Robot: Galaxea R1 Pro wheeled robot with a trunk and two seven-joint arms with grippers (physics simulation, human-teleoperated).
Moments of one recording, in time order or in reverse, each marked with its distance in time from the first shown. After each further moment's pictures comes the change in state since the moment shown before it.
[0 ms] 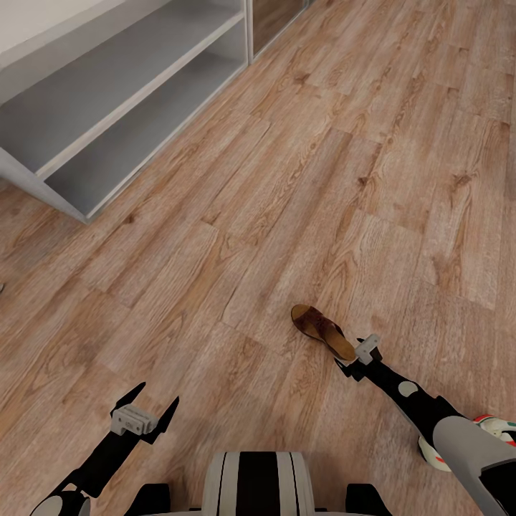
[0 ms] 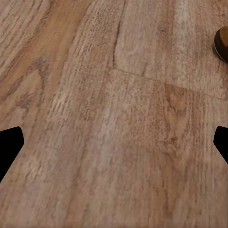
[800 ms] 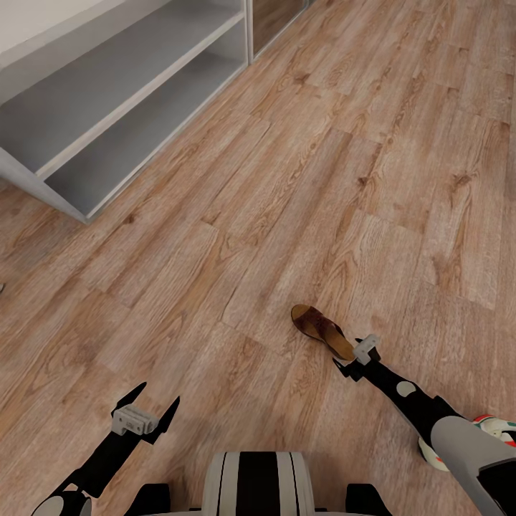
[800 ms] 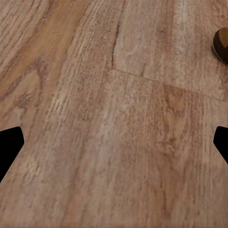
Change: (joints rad) left arm 0.000 -0.005 0.000 0.000 0.000 0.000 -0.001; right arm 0.000 0.007 0.000 0.001 0.002 0.000 -0.001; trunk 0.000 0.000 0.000
